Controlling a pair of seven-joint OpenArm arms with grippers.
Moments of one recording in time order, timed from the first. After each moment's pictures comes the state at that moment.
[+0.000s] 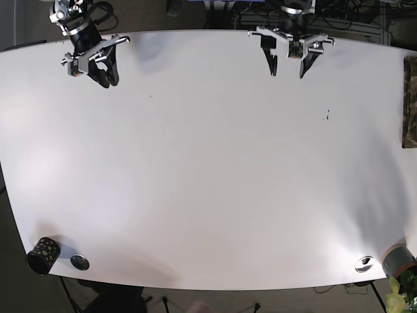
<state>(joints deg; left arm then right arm) 49.2 8.9 -1.1 107.9 14.7 -0.1 -6.0 -38.4 15.1 20.5 98.3 19.1 32.1 -0.7</state>
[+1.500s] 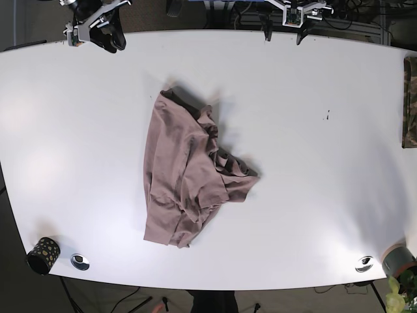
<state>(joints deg) 61.9 8.9 1.3 113.7 14.5 -0.1 -6.0 -51.0 15.2 22.9 110.2 27.4 35.5 -10.9</state>
